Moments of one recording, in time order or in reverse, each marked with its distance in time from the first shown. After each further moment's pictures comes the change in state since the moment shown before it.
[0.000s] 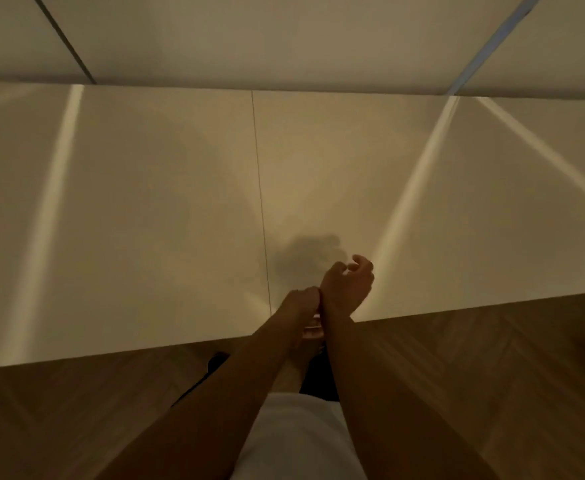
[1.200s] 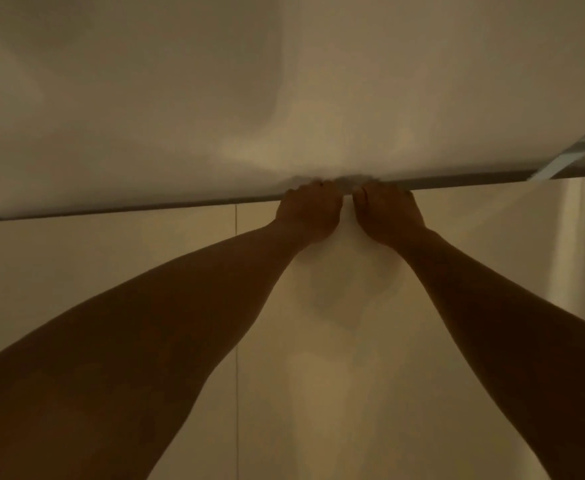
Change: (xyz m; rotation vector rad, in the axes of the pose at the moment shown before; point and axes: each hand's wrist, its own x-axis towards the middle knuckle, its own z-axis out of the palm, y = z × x) left_hand 0.271 0.448 -0.014 1.383 0.740 1.163; right_hand 0.345 -0.235 0.274 -0.666 -0.345 -1.142
